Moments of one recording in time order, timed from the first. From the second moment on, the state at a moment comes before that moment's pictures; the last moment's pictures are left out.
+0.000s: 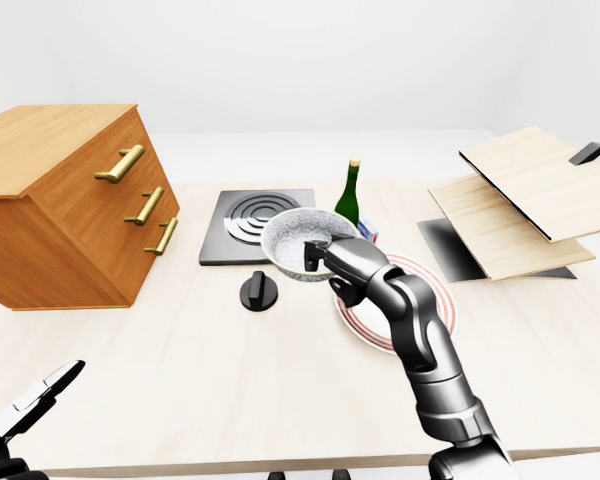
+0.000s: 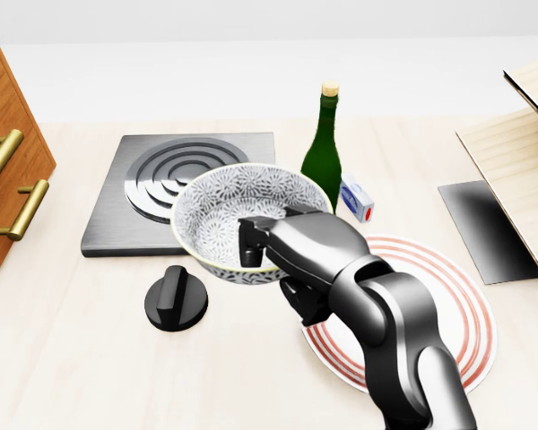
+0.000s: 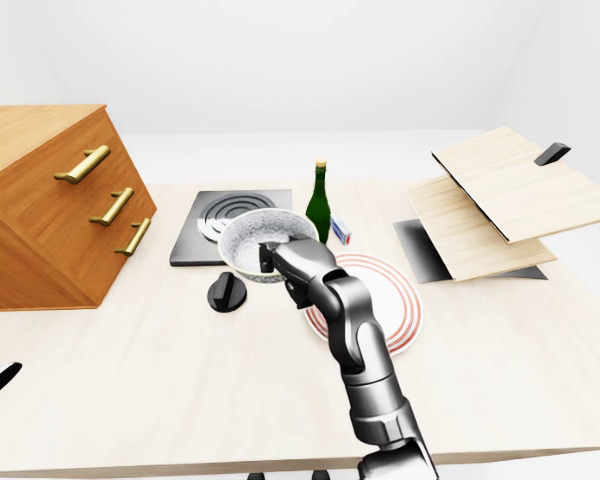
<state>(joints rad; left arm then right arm) 0.23 0.04 0.83 -0.30 -0.30 0.00 0.11 -0.41 -0.04 0.13 -0.07 -1.11 -0.03 0.70</state>
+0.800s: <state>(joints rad) 0.23 0.04 0.83 -0.29 -0.30 -0.01 0.11 -0.38 -0.12 0.07 -0.08 -1.08 -0.06 0.70</state>
